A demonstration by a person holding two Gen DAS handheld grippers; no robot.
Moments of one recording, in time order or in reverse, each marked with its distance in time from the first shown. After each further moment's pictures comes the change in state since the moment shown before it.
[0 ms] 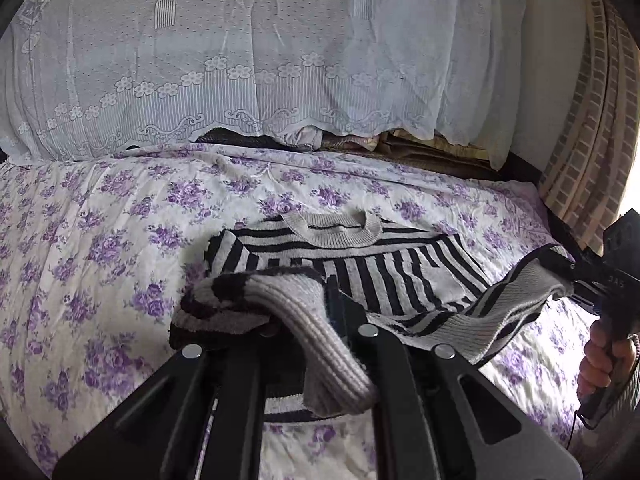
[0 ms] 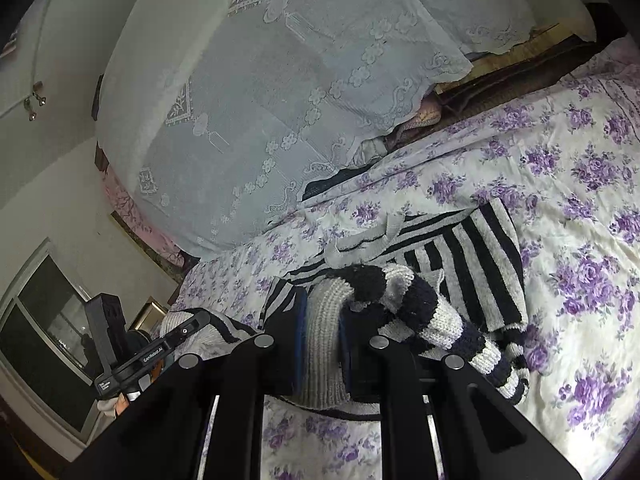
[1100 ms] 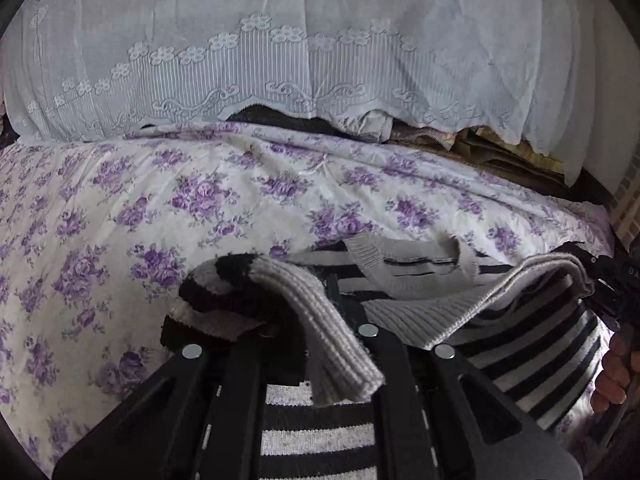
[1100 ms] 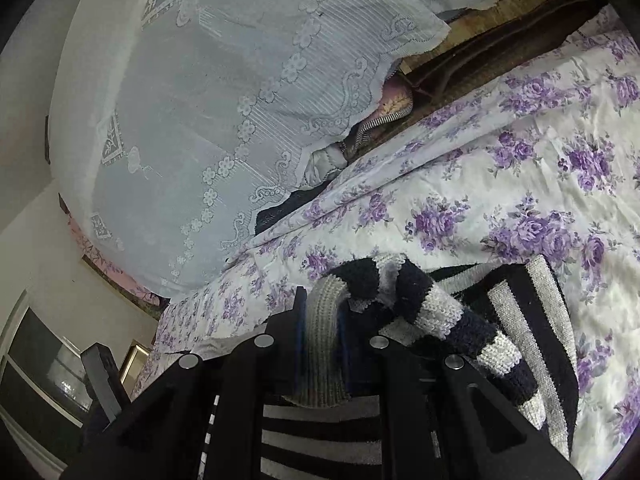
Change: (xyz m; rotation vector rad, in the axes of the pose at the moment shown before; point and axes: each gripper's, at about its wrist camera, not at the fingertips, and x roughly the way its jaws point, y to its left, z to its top) left arm 0.136 0.046 0.033 -0.084 0.048 0.159; right arm 0.135 -0.074 0.058 0.150 -0.007 -0.066
